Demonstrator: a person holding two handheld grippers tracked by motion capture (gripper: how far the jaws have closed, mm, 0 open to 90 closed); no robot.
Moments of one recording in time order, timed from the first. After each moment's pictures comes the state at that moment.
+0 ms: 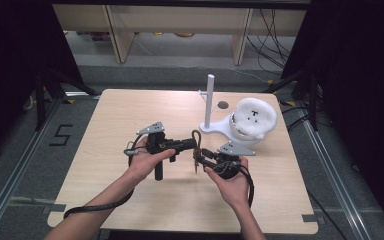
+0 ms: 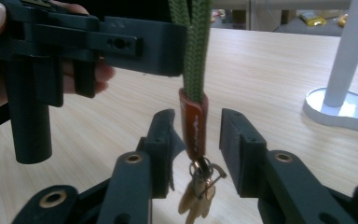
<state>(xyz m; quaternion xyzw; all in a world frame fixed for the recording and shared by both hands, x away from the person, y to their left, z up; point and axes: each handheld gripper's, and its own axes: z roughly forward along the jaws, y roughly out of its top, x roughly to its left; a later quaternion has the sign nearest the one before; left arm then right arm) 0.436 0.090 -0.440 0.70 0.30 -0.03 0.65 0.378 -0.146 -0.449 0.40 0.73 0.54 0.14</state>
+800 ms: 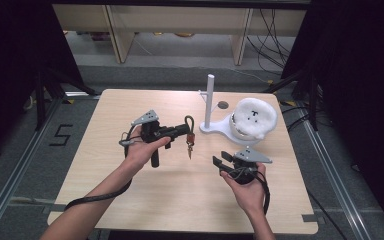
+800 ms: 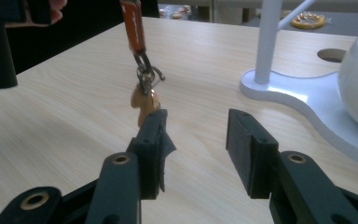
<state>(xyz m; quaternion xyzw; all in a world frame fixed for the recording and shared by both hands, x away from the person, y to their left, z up) 0.461 0.104 -0.425 0.69 0.32 0.04 0.66 0.366 -0.188 -0.457 0.43 0.72 0.51 0.19</state>
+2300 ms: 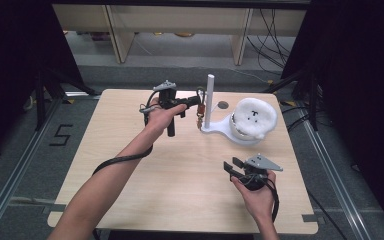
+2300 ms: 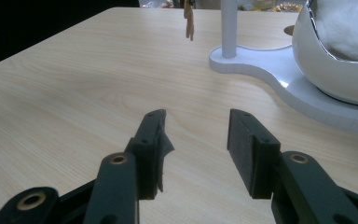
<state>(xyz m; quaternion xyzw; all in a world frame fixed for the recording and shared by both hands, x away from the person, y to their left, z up) 0.556 0.061 -0.403 0.68 0.37 0.04 0.63 0.357 -0.218 -0.476 0.46 0.71 0.49 0.20</state>
